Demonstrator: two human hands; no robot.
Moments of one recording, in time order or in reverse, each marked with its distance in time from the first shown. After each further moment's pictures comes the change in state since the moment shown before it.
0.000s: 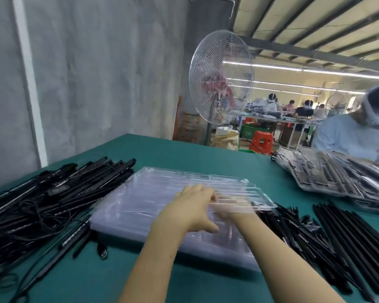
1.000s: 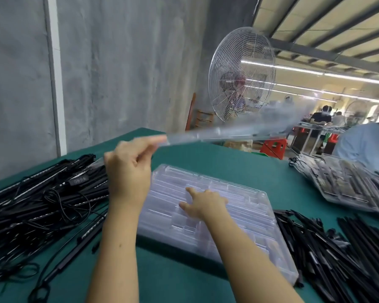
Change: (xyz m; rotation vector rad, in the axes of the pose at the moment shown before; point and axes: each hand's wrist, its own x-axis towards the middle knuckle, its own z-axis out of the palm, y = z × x) left_hand -0.046 -0.093 -0.052 -0.381 1.257 0.090; right_hand 0.020 -0.096 0.028 -0.199 0.009 -0.292
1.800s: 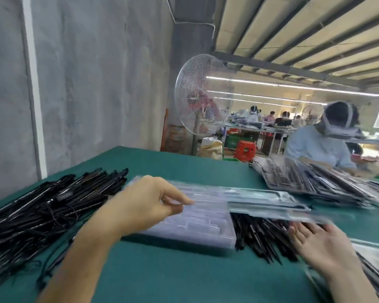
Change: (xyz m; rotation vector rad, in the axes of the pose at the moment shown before) left_hand -0.017 0.127 -0.047 0.056 -1.032 -0.012; right_hand -0.243 0.225 -0.006 2.431 0.459 0.305
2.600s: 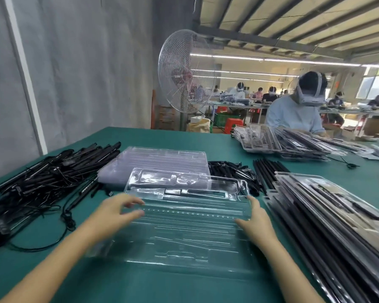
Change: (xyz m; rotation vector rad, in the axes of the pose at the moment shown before) left_hand -0.112 -0.078 0.079 -0.035 0.000 -0.187; right_hand -0.091 0.085 -0.052 -1.519 0.090 -0.250
